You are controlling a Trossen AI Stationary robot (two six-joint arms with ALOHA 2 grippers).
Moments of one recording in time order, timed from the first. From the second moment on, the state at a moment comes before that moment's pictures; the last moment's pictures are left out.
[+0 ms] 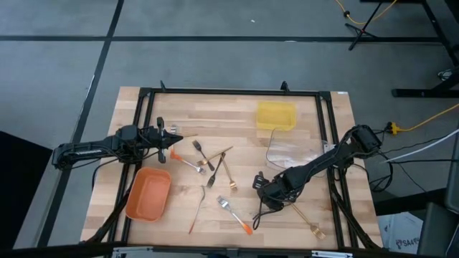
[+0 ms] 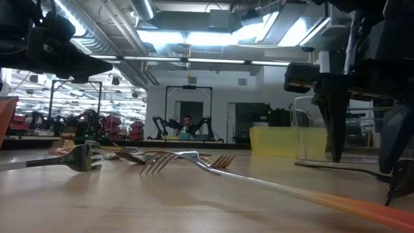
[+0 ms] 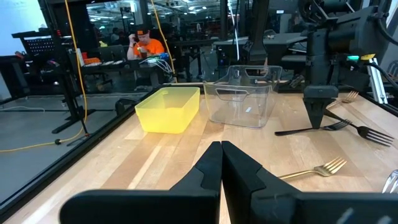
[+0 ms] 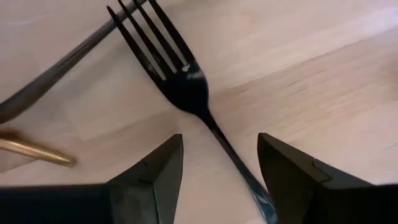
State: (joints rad) left arm 0.19 0.05 0.01 0.01 -0.01 0.05; right arm 0.47 1.76 1.02 -0.60 0.04 -0.82
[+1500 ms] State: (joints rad) left arm 0.19 0.05 0.01 0.01 -0.01 0.05; right arm 0.47 1.80 1.02 -0.59 0.01 -0.82
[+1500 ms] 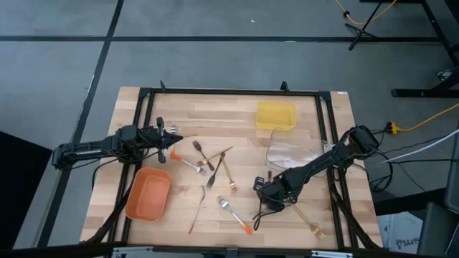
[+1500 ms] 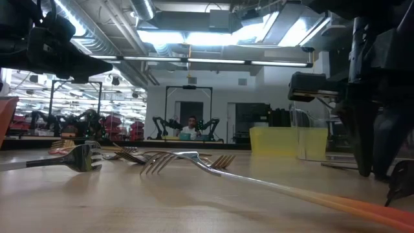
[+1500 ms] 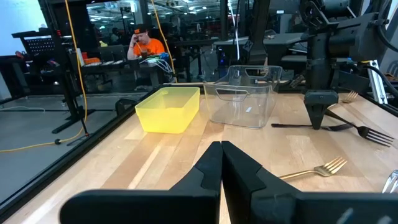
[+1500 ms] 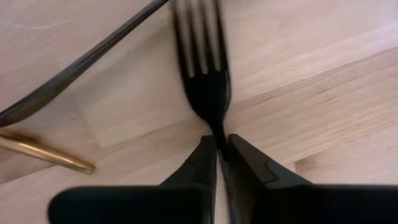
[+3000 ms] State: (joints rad) left arm 0.19 0.05 0.01 0.01 -0.01 0.05; right arm 0.47 1.80 1.37 -0.68 0.17 -0.81
